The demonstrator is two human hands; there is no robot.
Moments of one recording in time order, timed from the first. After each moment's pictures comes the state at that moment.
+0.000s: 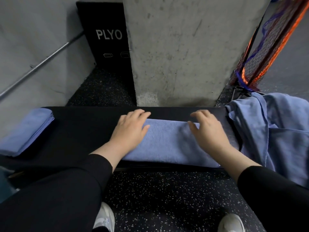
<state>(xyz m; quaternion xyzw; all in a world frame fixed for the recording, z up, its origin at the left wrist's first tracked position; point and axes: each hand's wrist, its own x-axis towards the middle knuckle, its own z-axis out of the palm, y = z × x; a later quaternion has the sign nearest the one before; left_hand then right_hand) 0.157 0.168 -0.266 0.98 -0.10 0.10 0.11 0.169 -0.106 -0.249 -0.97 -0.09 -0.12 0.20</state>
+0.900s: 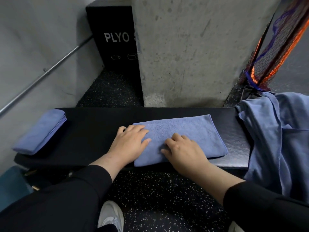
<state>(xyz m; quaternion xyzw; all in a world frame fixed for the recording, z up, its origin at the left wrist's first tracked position) 0.123 0.197 -0.282 1.00 -0.09 0.01 0.04 0.113 -0.021 -0.269 -0.97 -0.21 0.01 0.06</state>
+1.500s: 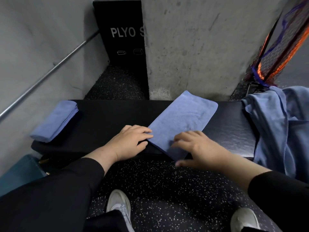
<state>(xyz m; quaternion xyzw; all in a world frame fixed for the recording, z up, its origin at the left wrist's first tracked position) 0.091 0.238 -0.273 0.97 -0.21 -0.06 0.13 0.108 -0.064 -0.265 -0.90 -0.43 0.02 0.09</state>
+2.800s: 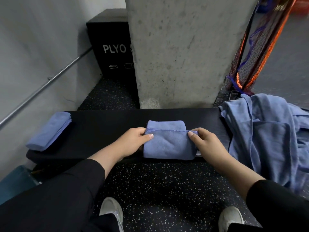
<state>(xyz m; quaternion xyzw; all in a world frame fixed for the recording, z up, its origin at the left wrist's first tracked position) 0.075 0.168 -0.214 0.85 -0.01 -0.13 0.51 0.069 -0.107 -0.212 -0.84 -0.01 0.05 0.53</state>
